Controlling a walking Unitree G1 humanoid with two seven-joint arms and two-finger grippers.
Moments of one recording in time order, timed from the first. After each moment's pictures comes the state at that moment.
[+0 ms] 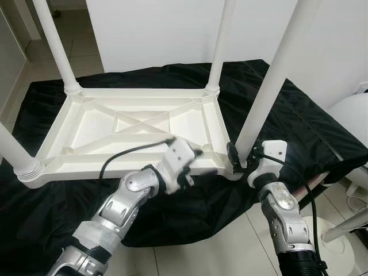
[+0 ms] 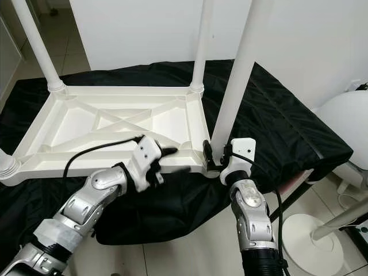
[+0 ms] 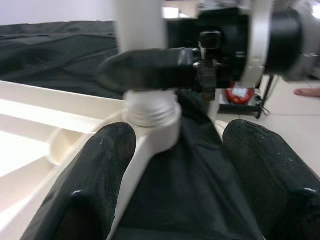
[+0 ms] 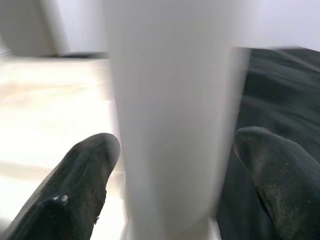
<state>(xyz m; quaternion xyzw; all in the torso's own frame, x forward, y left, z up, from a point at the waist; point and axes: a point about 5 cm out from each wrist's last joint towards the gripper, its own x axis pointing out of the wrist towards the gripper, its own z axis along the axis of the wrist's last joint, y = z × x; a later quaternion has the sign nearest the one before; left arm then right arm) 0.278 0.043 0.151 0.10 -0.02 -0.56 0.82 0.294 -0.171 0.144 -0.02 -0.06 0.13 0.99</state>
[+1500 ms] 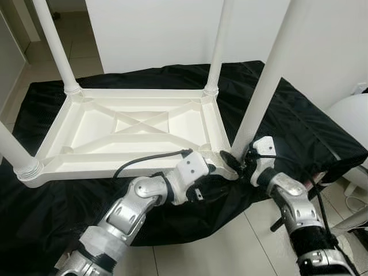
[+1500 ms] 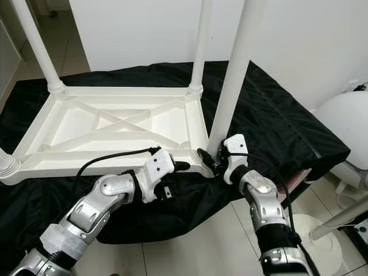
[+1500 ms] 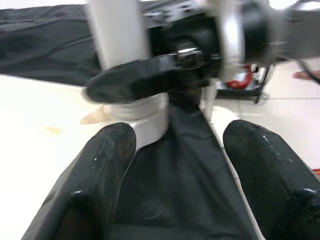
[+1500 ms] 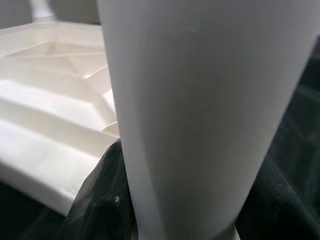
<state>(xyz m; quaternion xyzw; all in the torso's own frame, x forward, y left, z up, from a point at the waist) 0.280 0.036 0.149 0.13 0.00 -0.55 0.82 0.316 -0.174 0.126 -0.05 -0.02 0.22 0.97</state>
